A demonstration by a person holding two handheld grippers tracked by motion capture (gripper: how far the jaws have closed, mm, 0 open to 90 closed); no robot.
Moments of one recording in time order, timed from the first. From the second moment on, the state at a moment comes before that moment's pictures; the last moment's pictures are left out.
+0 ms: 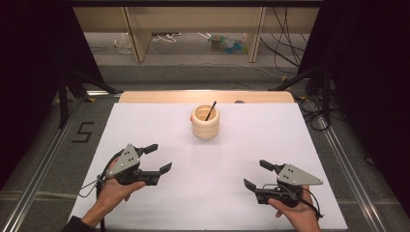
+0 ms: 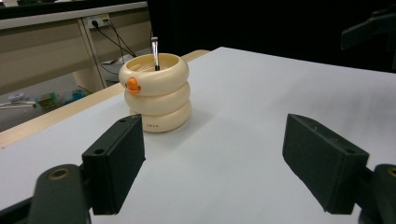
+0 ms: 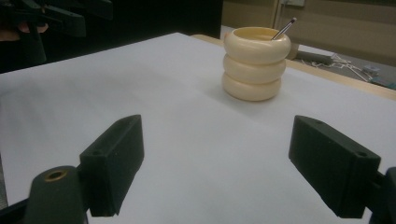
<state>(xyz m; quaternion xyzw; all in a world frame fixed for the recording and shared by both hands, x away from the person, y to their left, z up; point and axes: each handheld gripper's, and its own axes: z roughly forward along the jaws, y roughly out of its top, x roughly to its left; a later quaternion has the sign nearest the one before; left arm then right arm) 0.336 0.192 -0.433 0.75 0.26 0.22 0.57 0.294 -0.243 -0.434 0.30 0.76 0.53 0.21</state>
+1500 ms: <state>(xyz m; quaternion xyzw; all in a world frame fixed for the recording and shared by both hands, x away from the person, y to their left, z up) 0.318 0.205 -0.434 0.74 0.25 0.23 0.58 0.297 -0.243 -0.435 0.29 0.76 0.54 0.21</state>
